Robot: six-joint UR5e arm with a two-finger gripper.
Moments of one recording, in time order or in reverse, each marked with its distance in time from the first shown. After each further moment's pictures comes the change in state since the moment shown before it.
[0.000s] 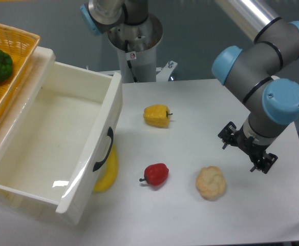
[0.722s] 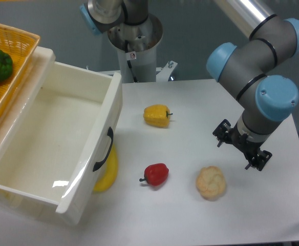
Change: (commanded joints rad) arm -0.029 0.041 -0.057 0.015 -0.011 -0.095
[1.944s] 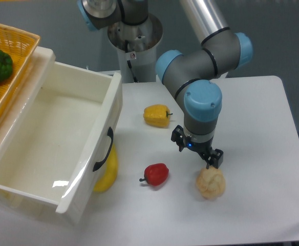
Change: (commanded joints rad) arm -0.115 0.098 -0.328 0.295 0.075 -0.184
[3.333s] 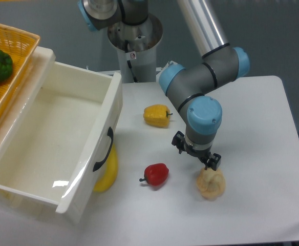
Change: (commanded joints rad) arm 0.017 -0.086 -0.045 0.112 0.035 0.003
